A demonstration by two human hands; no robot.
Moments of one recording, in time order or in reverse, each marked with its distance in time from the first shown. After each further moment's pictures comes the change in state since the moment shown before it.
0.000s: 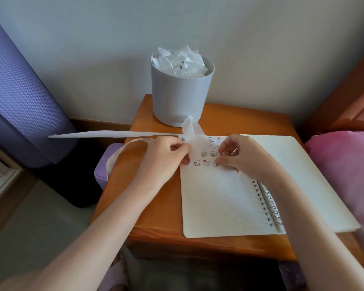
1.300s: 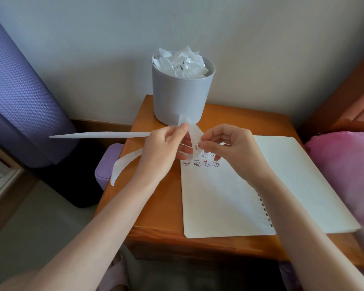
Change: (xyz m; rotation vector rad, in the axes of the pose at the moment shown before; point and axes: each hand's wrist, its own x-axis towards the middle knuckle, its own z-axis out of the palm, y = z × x) left_hand 0.001 0.011 -0.005 -0.222 0.083 0.004; right_hand -0.009 -0.029 0.013 0.422 0.065 -0.268
